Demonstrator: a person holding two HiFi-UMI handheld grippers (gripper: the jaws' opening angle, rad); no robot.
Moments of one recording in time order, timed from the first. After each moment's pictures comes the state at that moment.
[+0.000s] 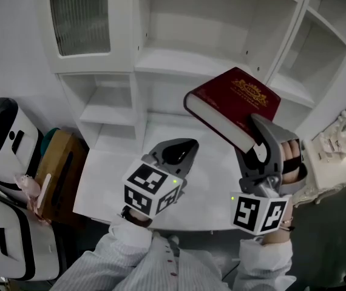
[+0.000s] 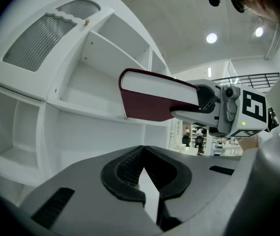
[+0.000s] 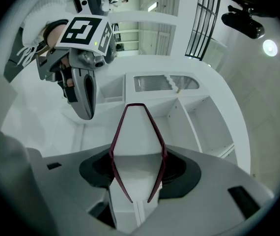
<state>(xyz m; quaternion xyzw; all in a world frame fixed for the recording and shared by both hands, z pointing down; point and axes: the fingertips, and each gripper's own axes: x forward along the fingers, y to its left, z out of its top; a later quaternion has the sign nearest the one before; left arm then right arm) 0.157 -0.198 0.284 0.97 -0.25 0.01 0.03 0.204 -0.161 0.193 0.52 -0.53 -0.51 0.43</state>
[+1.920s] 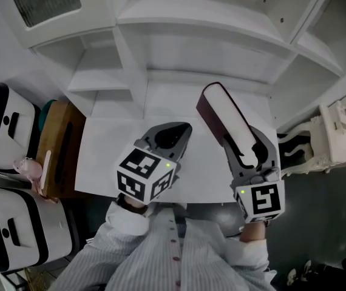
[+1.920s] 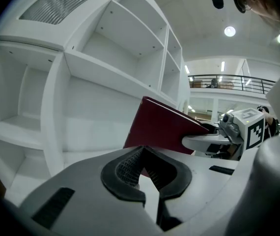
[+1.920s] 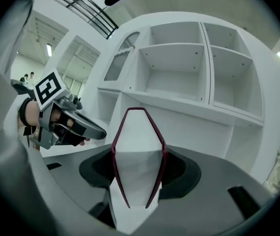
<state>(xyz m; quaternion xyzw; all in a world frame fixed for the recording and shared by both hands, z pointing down) 0.153 -0.224 0.387 0.95 -0.26 0.09 0.11 0.237 -0.181 0.352 0.60 -0.78 -0.10 0.16</state>
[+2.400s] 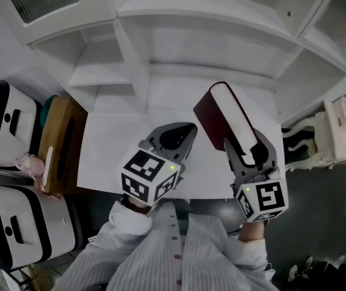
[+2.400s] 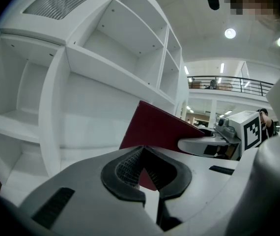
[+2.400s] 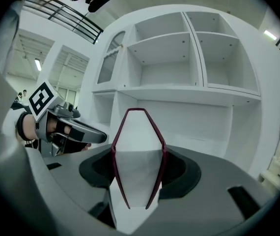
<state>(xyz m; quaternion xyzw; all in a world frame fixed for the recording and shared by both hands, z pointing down) 0.155 -0.218 0.399 0.96 -0.25 0.09 0.12 0.239 -0.180 0.376 0.61 -0.78 -0.02 0.12</state>
